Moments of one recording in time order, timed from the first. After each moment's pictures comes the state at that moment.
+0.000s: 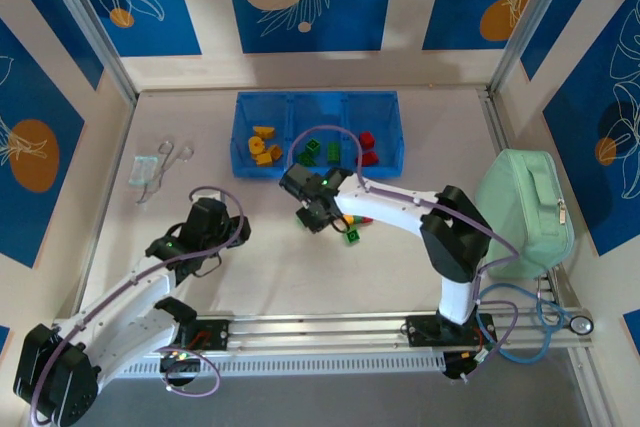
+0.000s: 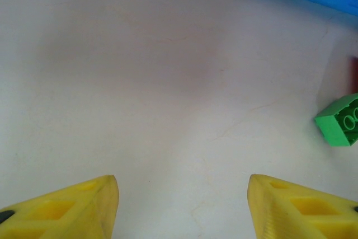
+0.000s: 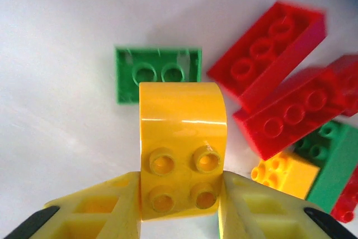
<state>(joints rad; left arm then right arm) -0.50 0.86 0.46 -0.45 -0.14 -0.64 0.93 1.82 1.41 -0.87 0.19 0.28</state>
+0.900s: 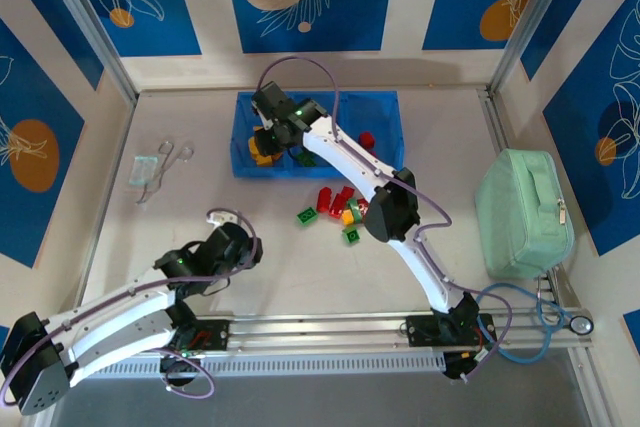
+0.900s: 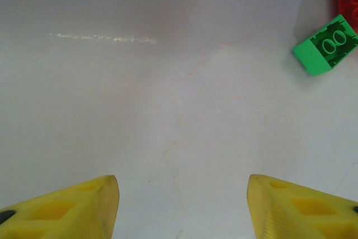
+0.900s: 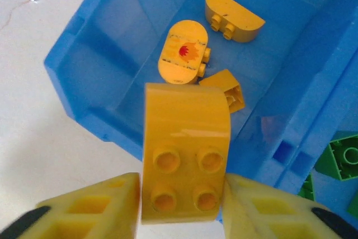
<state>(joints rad) -0.83 0.80 0.42 -0.53 -0.32 -0.77 0.78 2.48 2.59 -1.10 0.05 0.24</state>
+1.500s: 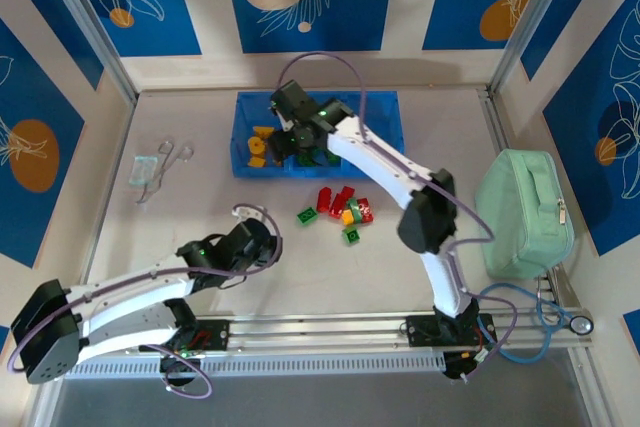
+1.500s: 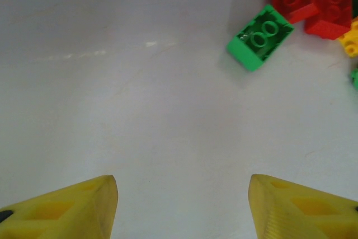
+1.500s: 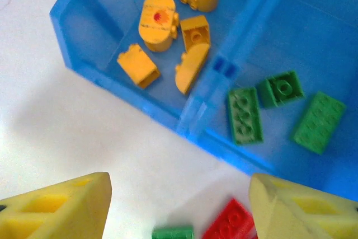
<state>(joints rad) -0.95 1.02 0.52 -0.41 -0.32 -0.68 0.77 2.05 2.09 -1.00 0.10 0.25</state>
